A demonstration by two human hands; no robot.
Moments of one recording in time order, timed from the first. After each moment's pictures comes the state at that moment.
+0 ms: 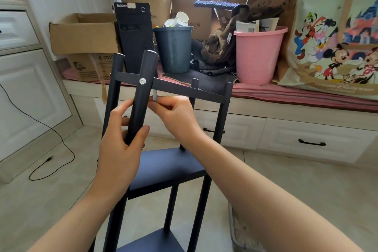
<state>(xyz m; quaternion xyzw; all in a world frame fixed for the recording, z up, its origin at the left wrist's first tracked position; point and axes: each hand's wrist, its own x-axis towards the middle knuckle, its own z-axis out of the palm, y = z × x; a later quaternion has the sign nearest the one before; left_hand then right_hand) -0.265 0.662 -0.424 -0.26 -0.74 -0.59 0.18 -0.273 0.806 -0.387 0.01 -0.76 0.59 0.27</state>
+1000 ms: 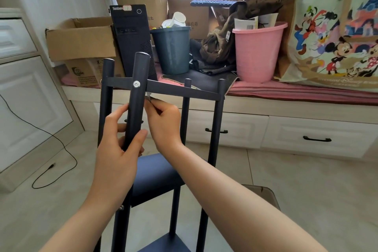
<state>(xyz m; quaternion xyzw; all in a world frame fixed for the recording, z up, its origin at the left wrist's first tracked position) -0.272 0.657 -0.425 -0.27 -0.73 -0.61 0.16 -0.303 0.774 -0.409 -0.04 -0.68 0.64 0.36</state>
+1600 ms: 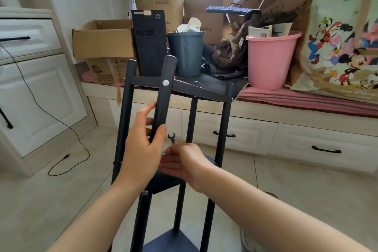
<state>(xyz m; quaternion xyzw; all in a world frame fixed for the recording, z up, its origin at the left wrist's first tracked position) -0.261 0.665 -0.416 -0.26 -0.74 -0.60 0.15 -0.226 0.776 -0.424 -0.20 -0.55 0.81 -0.07</state>
